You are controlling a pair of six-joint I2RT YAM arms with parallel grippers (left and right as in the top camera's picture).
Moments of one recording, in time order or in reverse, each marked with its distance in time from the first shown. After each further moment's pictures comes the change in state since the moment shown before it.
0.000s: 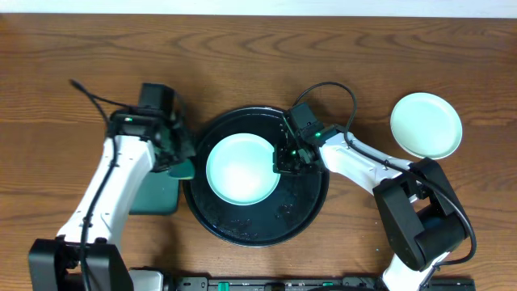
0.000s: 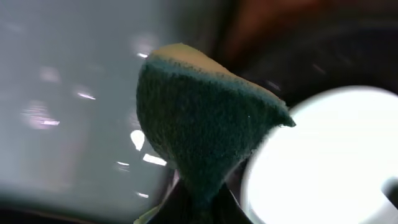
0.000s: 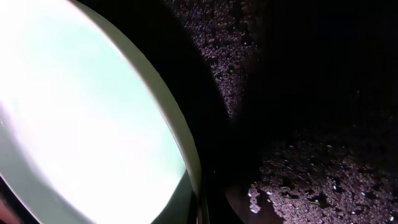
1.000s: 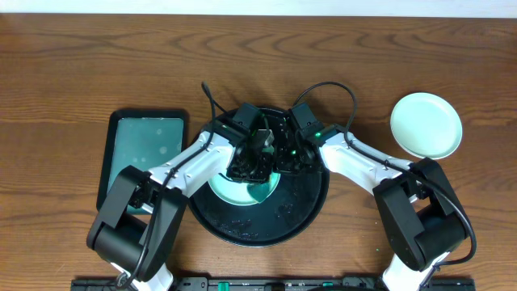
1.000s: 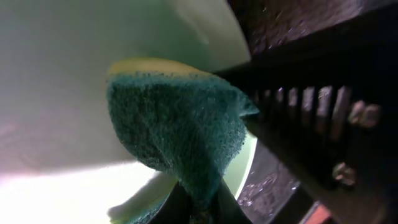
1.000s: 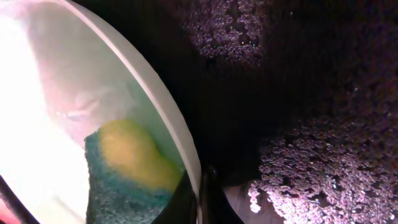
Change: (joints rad) left arm -0.460 0.313 0.004 0.262 0.443 0.072; right arm 0.000 0.000 0.000 0.000 0.000 0.000
